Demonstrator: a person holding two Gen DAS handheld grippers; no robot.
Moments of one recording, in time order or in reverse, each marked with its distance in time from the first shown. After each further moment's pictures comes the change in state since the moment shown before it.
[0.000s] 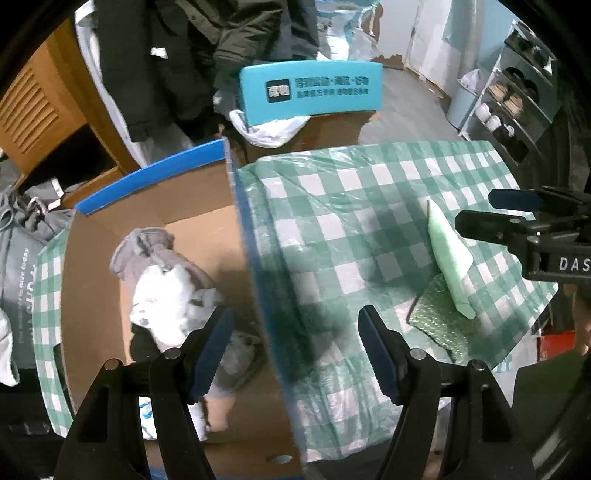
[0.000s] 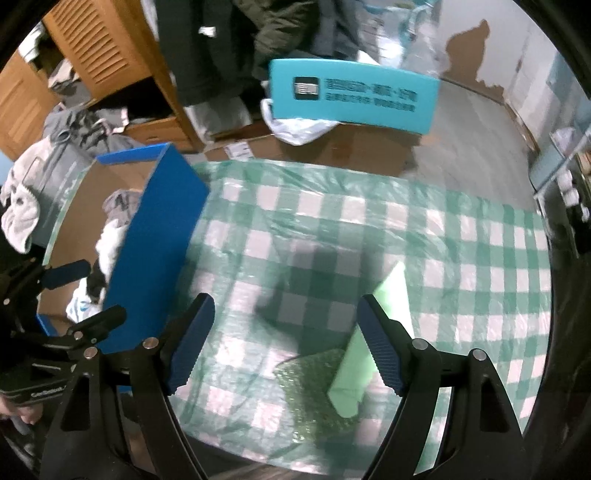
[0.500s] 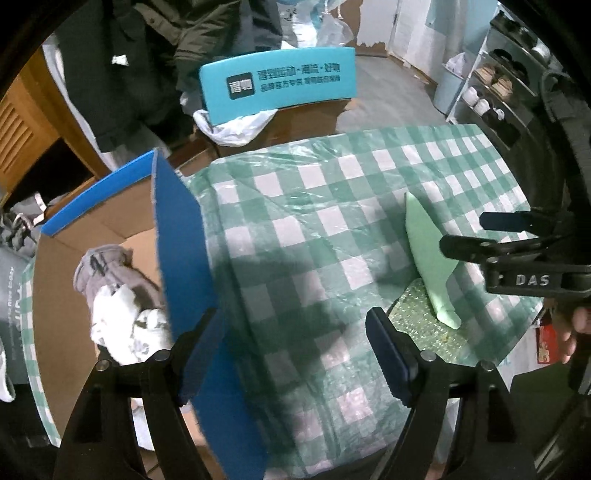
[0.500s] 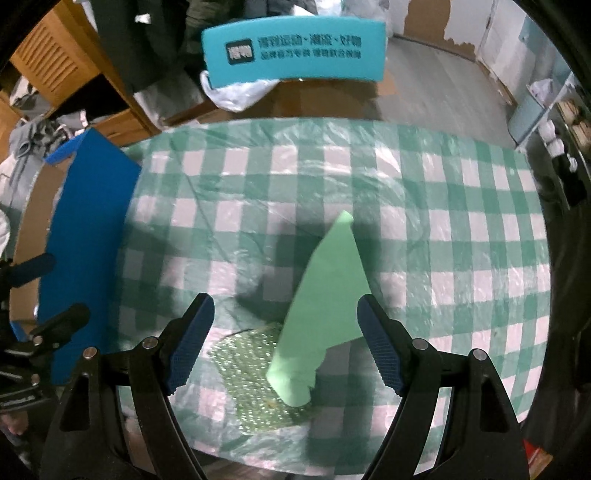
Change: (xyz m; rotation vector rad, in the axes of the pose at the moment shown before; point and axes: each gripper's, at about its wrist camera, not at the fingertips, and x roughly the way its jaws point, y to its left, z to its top) left arm 0.027 -0.044 0.015 0.049 0.027 -0.021; right arm 0.031 -0.062 -0.029 0.114 0.095 -0.056
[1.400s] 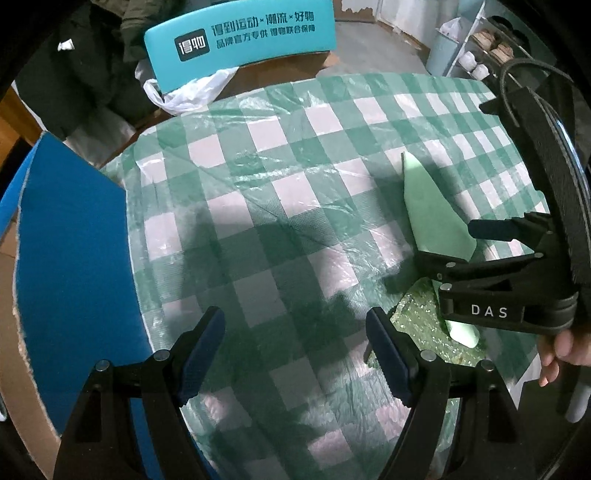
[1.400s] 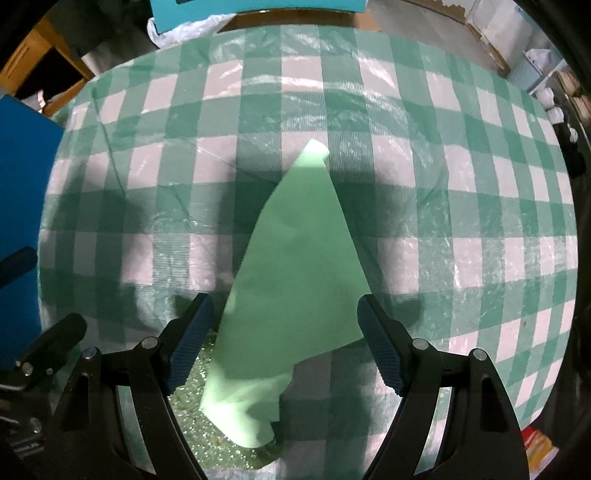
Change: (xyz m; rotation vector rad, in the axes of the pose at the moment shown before) left arm 0.079 -0.033 0.009 0.041 0.119 -0.026; right arm 0.086 -0.029 -0.013 0.047 0.154 -0.084
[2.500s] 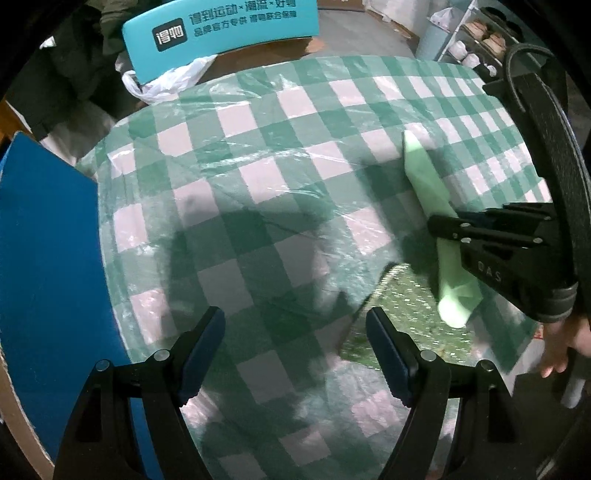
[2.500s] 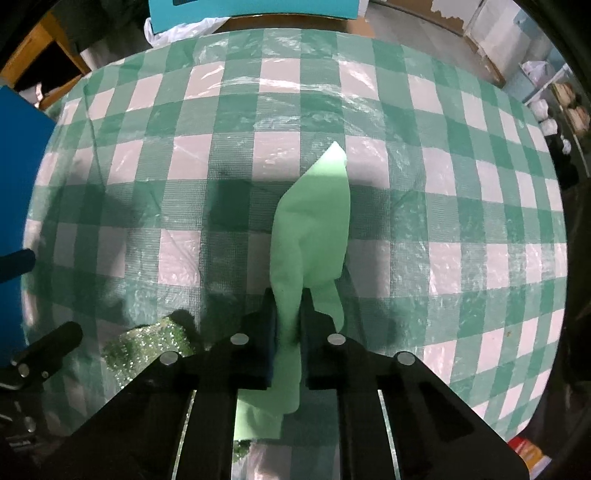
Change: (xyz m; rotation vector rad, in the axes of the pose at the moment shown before) left arm 0.006 -0.019 -0.003 0.013 0.053 -0.064; right arm -0.003 -0.011 -0.006 -0.026 -0.036 -0.025
